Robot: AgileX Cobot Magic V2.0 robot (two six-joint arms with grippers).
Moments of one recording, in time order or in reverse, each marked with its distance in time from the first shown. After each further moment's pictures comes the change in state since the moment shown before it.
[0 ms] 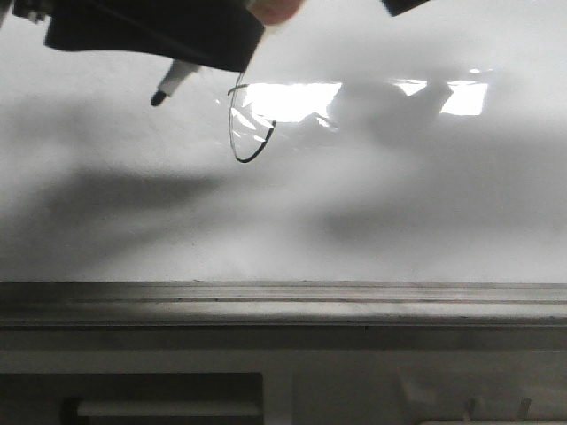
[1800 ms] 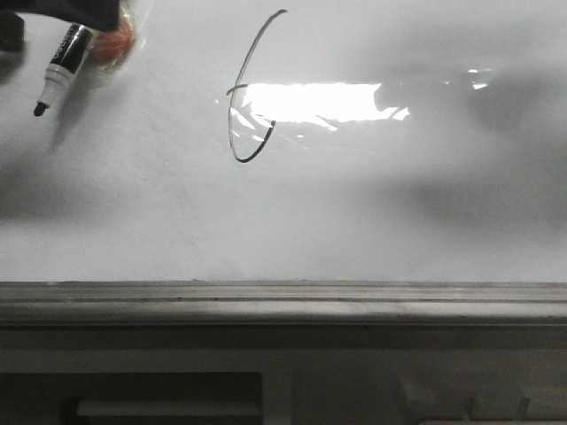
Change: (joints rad) left arm 0.000 -0.122 0.081 -0.428 -0.575 -0.016; right arm -0.204 -0.075 0.000 -0.003 0.153 0.012
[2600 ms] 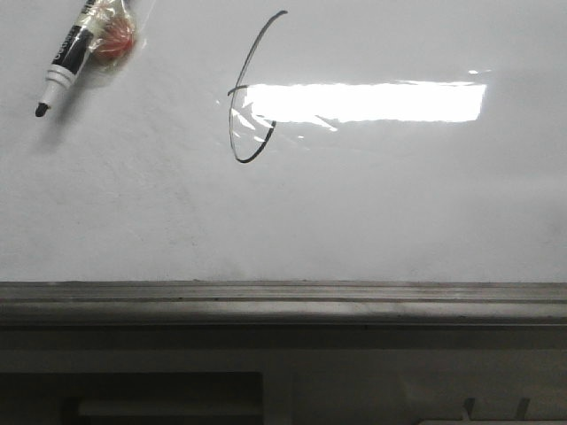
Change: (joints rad) left arm 0.000 -0.722 0.373 0.039 0.027 0.183; right arm -0.004 -0.646 0.622 0.175 -0.630 -0.248
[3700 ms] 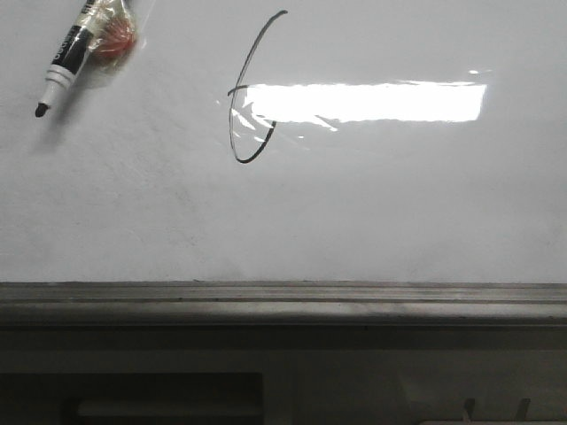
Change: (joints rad) left arm 0.000 -0.220 0.094 -0.076 -0.050 0.002; right arm 0.000 -0.213 0.143 0.076 -0.136 -0.010
